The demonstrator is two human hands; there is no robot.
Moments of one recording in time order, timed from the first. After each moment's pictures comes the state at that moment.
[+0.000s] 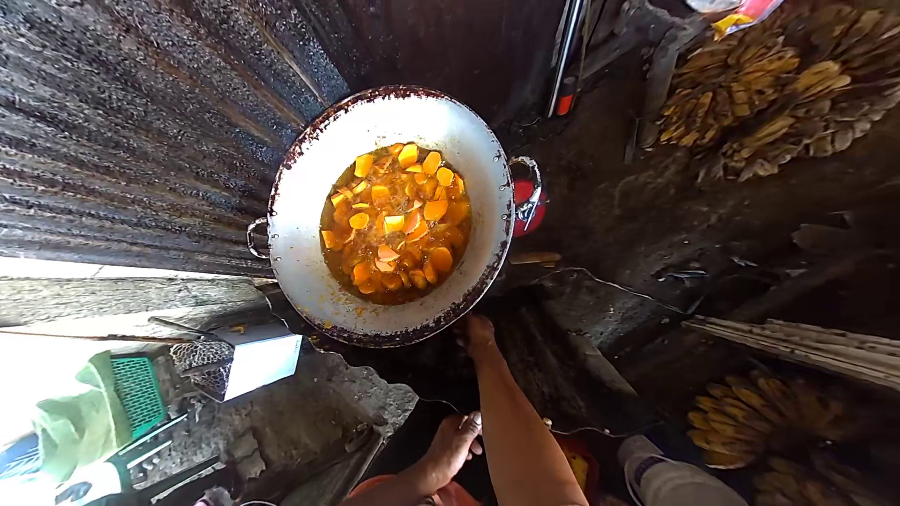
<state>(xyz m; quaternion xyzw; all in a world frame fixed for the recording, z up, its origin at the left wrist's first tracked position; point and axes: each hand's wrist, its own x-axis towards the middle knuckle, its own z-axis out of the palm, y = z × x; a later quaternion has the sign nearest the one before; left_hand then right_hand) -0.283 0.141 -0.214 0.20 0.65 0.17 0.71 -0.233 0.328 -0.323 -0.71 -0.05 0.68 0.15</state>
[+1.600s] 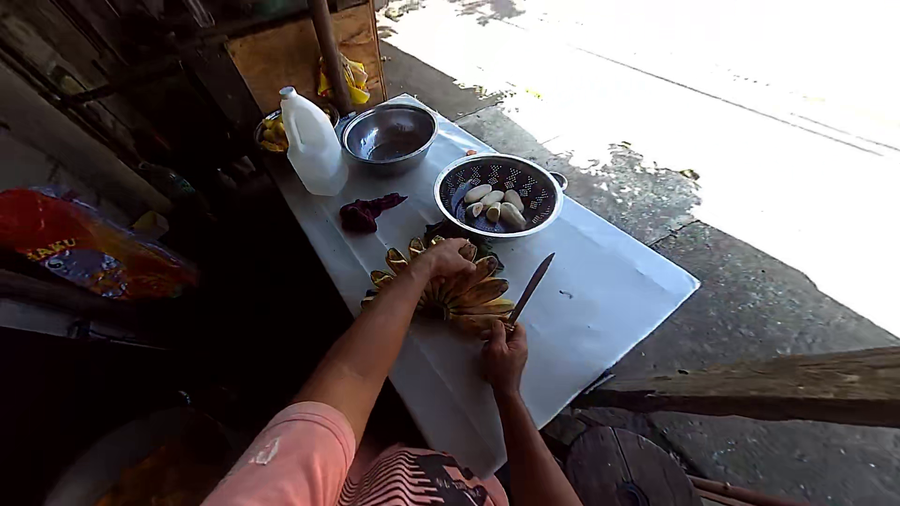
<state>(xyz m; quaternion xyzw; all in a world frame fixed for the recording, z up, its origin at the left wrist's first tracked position) 0.155 -0.050 0.077 0.89 -0.04 -0.26 0.36 -0.006 -0.208 -0.046 -0.74 0.15 -0.11 0.65</state>
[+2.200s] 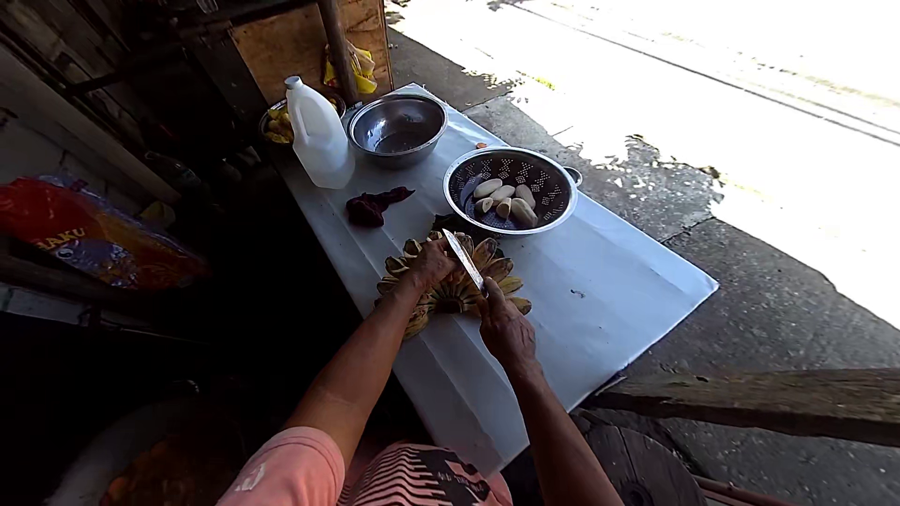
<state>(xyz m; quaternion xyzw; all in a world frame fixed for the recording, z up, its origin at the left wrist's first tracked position) 0.119 -0.021 0.056 0.80 0.00 -0.10 0.59 0.029 -0.204 0.023 -0.96 -0.05 0.00 0.28</state>
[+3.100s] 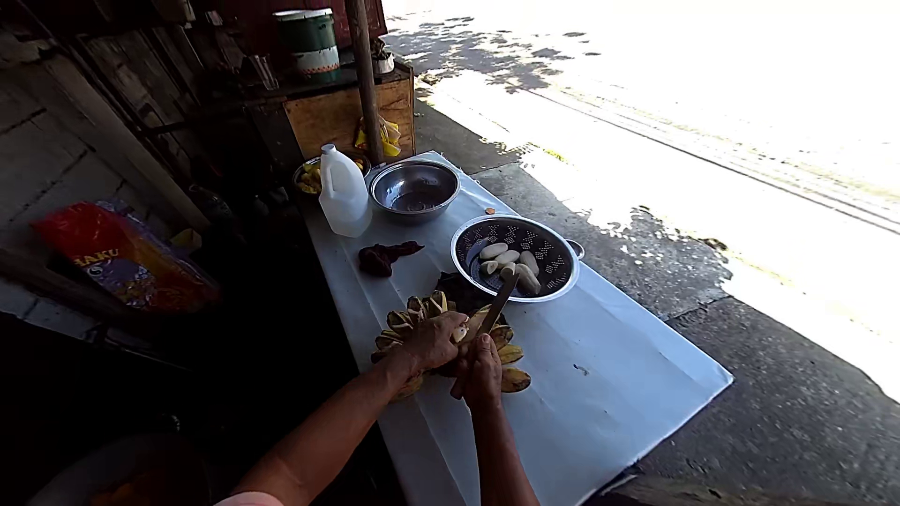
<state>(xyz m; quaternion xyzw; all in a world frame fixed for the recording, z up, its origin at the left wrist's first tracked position) 0.091 -0.027 0.080 0.94 -0.09 -0.11 0.30 0.069 -0.154 0.005 -0.43 0.09 0.06 0.90</state>
